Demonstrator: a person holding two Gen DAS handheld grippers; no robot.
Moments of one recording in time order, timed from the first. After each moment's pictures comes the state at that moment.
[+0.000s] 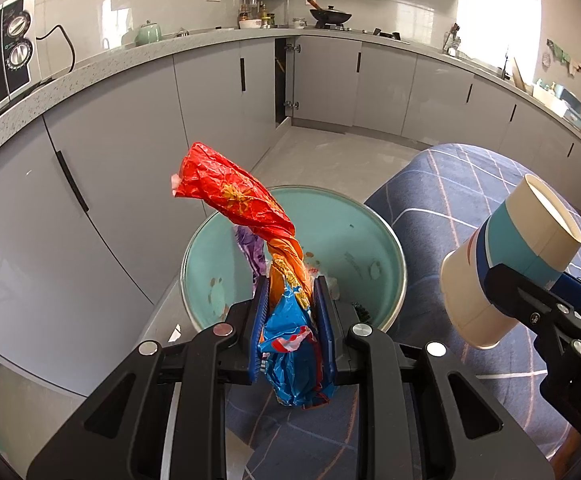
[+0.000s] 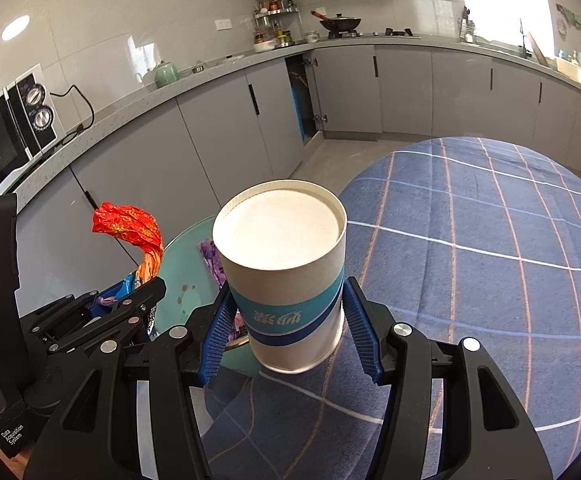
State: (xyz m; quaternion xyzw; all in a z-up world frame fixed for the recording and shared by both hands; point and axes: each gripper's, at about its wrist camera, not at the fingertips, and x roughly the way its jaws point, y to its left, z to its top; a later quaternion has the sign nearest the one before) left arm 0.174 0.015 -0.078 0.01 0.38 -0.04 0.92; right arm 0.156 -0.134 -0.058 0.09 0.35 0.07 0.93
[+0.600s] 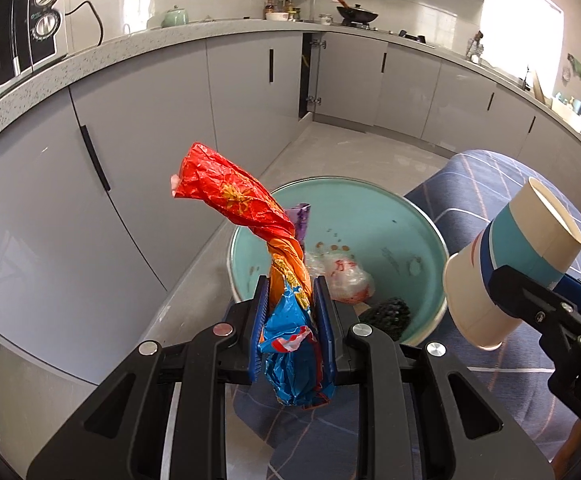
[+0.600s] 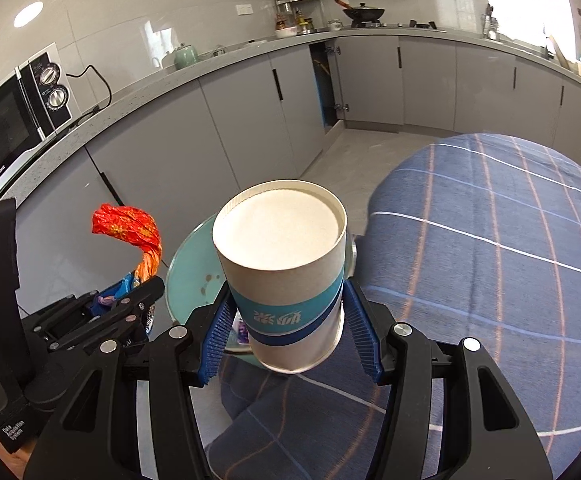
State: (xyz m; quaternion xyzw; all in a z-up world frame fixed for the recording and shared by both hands) left arm 0.180 0.057 -0.089 -0.01 0.39 -0.01 0.92; right arm 0.174 -0.098 -0.066 0.08 0.37 0.11 0.92
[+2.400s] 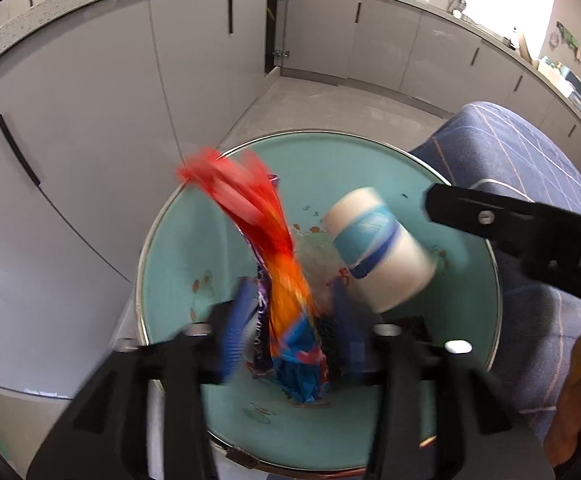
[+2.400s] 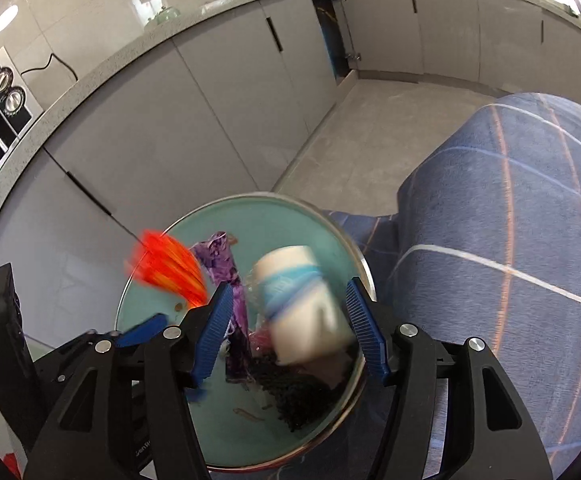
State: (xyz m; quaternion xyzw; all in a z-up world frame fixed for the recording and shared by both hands) left arm 0.275 0.042 -0.155 0.00 0.47 -0.07 0.88; right arm 0.295 -0.104 -0.118 0.11 0.45 0.13 0.88
